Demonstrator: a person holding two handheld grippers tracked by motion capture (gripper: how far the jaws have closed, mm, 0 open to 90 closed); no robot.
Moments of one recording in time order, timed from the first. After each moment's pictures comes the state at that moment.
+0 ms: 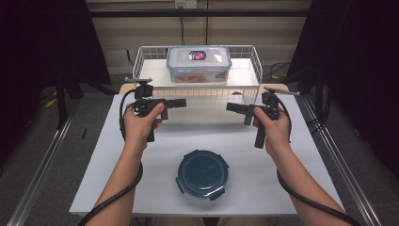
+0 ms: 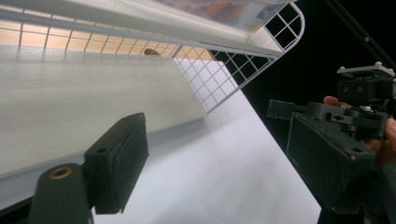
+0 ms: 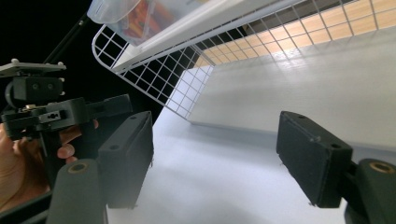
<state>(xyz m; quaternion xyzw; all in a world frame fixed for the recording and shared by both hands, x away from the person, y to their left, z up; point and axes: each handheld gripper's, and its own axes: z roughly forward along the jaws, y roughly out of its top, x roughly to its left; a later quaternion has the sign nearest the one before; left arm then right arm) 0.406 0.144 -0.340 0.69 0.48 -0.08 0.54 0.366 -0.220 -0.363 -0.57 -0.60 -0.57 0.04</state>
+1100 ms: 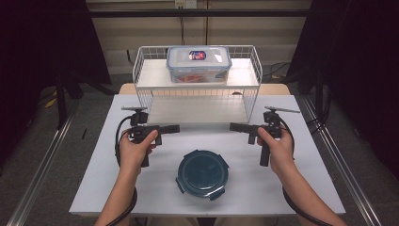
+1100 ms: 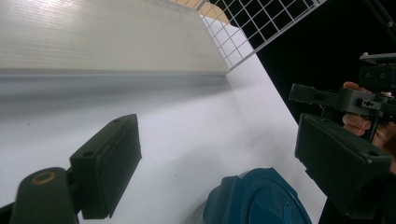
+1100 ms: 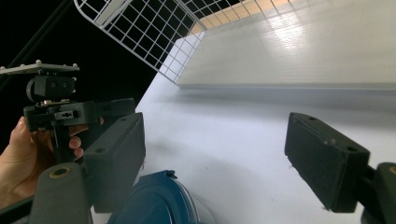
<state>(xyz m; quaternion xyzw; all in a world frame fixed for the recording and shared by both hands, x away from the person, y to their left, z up) 0.371 0.168 -0.404 0.69 0.50 -0.10 0.51 0.336 -0.230 -0.405 -0.56 -0.62 -0.55 0.05</state>
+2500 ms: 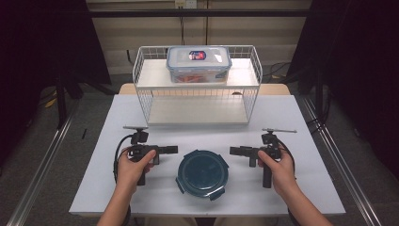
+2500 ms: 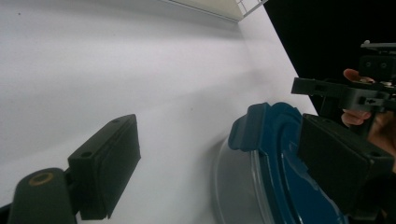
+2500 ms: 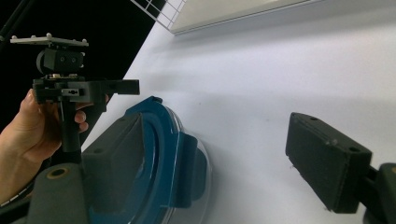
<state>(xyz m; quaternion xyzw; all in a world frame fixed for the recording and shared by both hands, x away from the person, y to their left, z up) 0.343 0.178 -0.450 0.70 0.51 -0.15 0.47 0.296 -0.230 -0.449 -0.55 -0.65 -0.52 0.09</state>
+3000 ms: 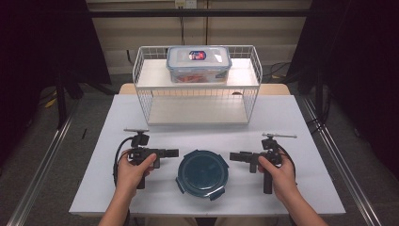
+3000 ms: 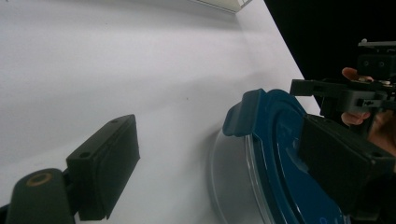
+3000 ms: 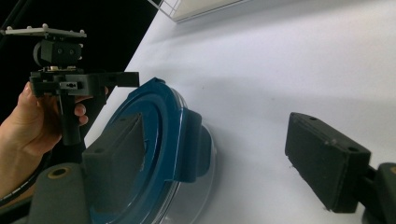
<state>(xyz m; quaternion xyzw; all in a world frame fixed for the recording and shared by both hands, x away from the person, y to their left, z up) 0.334 0.177 -0.449 0.72 0.50 -0.15 0.47 0.283 -0.229 -0.455 -0.55 -0.65 -0.51 0.10</state>
